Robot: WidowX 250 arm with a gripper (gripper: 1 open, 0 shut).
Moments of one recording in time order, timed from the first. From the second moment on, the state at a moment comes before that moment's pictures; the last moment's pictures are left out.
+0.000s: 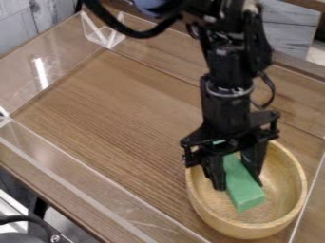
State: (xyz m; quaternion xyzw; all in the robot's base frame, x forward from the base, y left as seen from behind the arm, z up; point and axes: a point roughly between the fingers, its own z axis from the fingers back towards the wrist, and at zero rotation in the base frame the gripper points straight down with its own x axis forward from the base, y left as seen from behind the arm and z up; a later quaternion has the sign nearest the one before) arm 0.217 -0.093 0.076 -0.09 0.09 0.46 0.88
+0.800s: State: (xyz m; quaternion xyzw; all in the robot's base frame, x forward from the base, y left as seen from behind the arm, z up) arm 0.213 -0.077 0.090 -0.11 0.10 0.49 0.86
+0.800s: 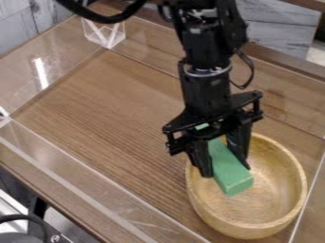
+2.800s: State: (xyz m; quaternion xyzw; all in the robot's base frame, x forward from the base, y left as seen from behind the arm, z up) arm 0.207 -0.051 0.103 -0.13 0.13 0.53 0.83
